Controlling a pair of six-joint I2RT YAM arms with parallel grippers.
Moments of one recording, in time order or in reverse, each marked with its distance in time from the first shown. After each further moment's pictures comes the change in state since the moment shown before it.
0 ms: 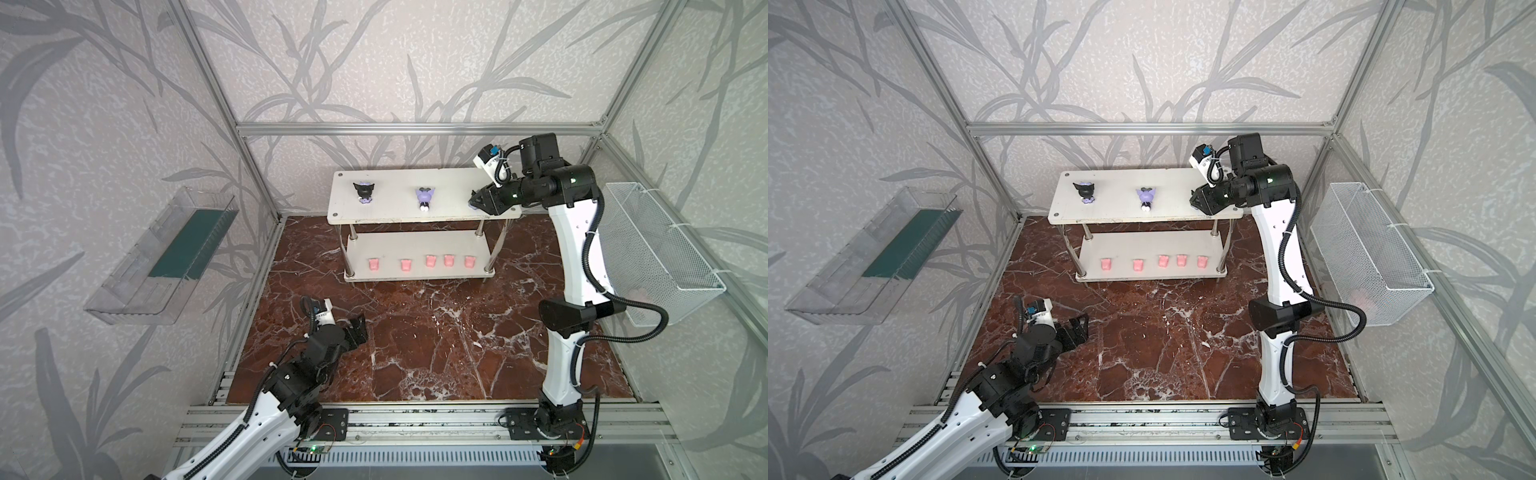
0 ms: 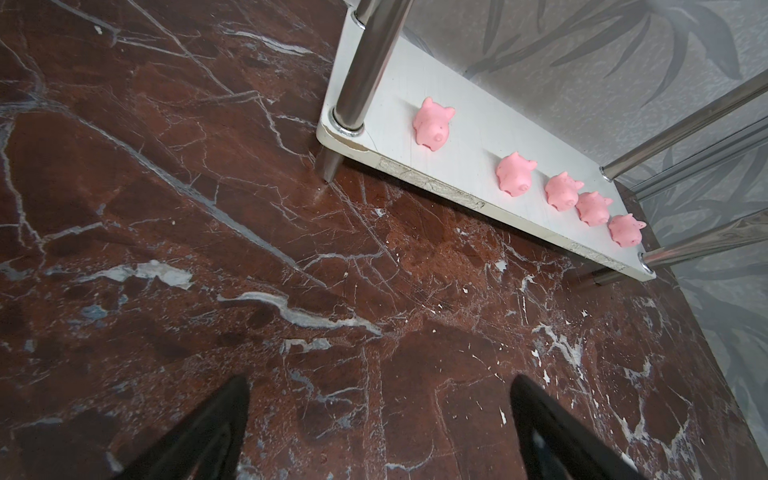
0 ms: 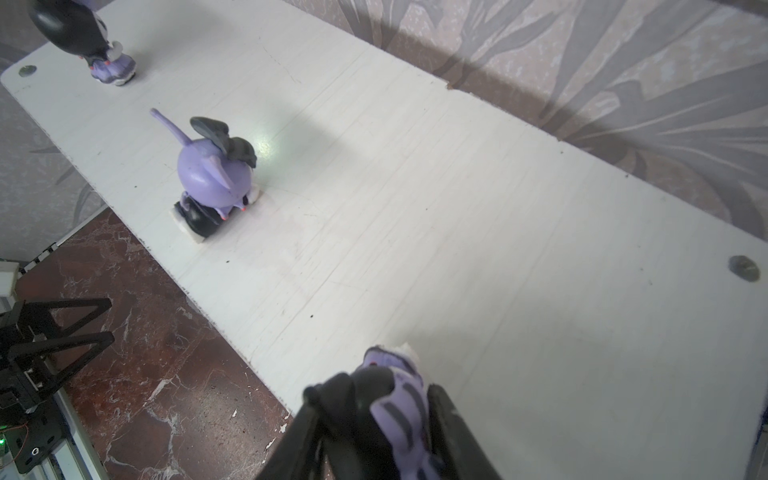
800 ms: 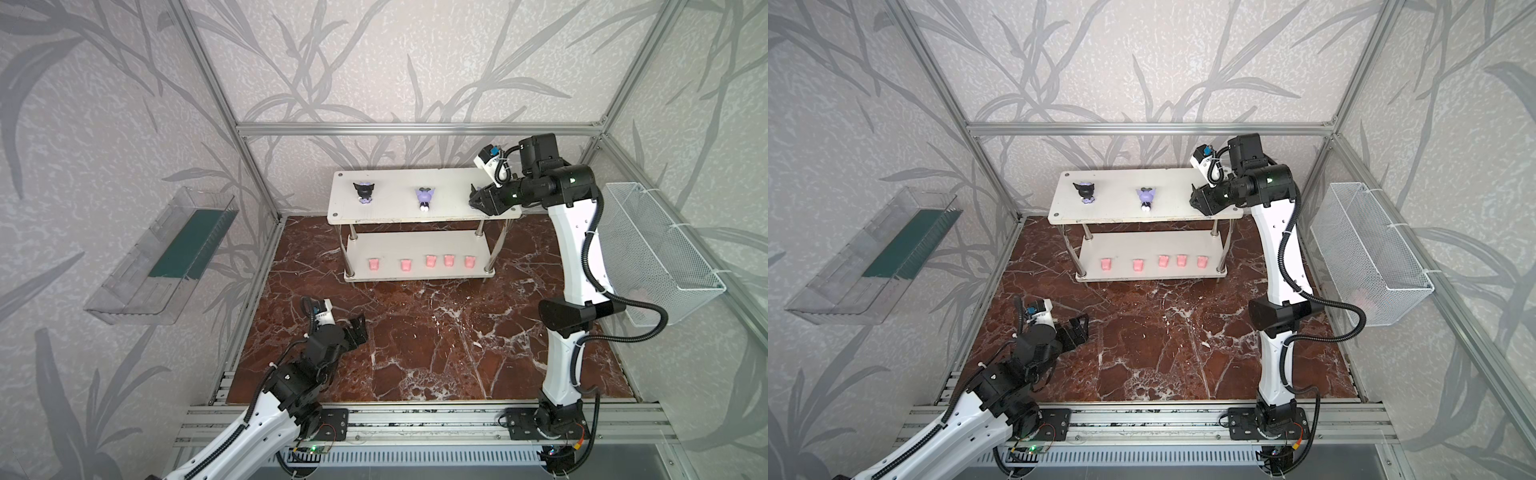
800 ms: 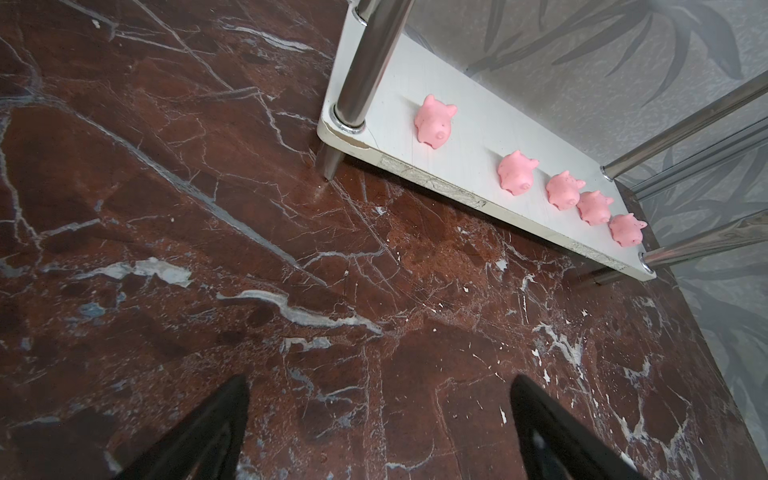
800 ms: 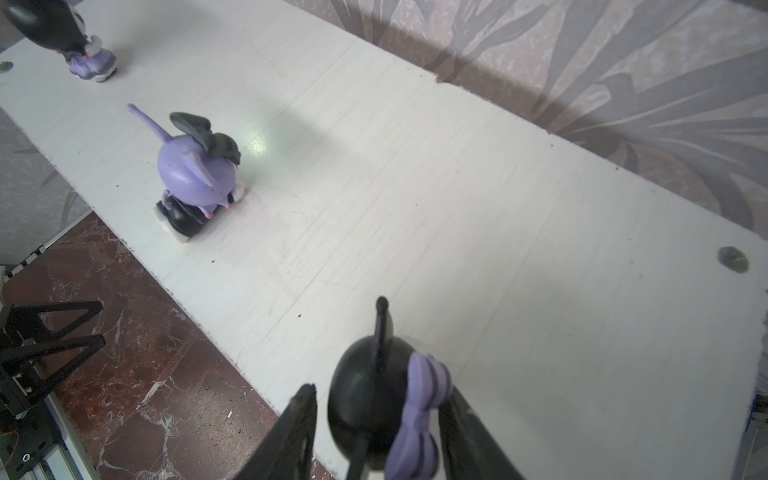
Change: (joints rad) left arm 0.007 0.000 -0.004 0.006 0.009 -0.001; right arm -0.002 0.002 -0.002 0.001 0.019 0.010
